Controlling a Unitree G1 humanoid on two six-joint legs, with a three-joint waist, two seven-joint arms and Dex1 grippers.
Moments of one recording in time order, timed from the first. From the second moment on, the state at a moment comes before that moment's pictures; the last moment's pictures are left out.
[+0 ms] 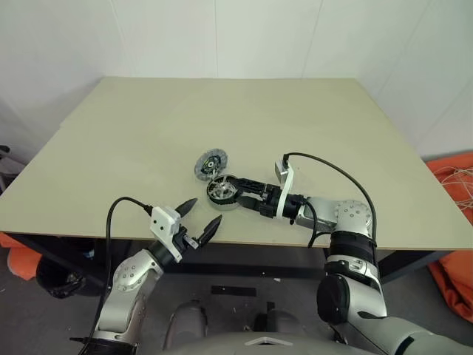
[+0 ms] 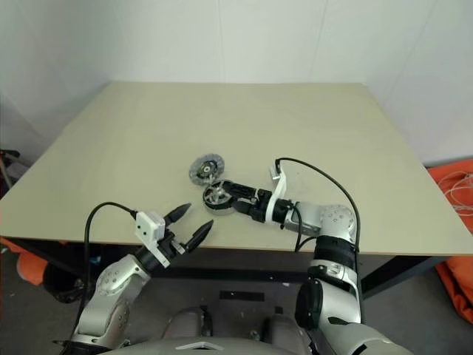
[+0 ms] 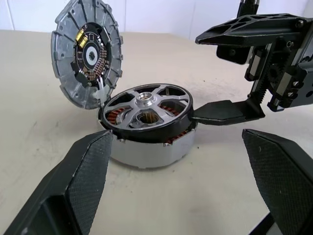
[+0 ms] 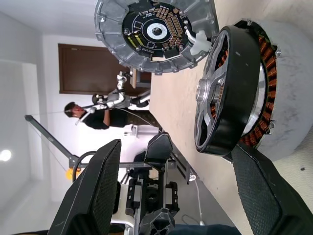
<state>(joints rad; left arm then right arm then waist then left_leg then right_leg) 0.17 0.22 -0.08 -0.15 -0.32 -0.04 -0.62 -0.57 -0.01 -0.53 0.33 0.99 1.52 0.20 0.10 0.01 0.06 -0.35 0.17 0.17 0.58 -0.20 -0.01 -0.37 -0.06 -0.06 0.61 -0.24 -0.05</state>
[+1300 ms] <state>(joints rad) 0.17 0.22 -0.08 -0.15 -0.33 -0.04 -0.63 -0.47 -0.18 0.08 -0.08 0.53 0.81 0.47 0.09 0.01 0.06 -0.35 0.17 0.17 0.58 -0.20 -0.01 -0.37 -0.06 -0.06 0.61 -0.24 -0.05</state>
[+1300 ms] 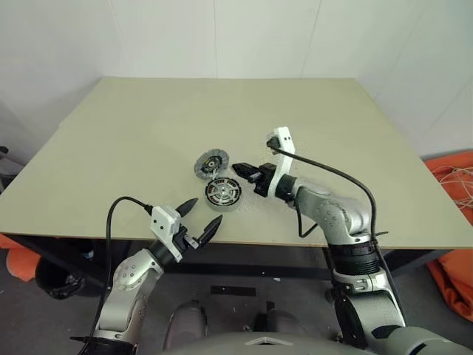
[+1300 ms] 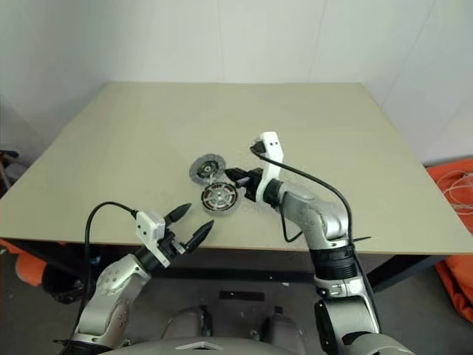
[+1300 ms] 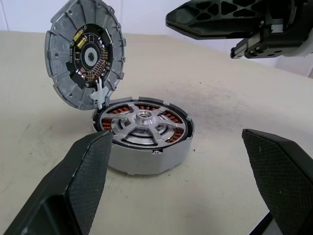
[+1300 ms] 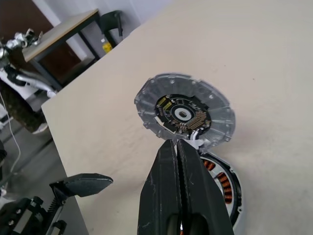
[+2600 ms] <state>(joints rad) 0.18 0.22 -0.08 -0.14 -0.33 -0.04 -0.63 -0.53 -0.19 0.28 0.17 0.22 0.62 0.66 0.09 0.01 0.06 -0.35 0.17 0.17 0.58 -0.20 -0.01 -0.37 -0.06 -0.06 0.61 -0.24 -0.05</state>
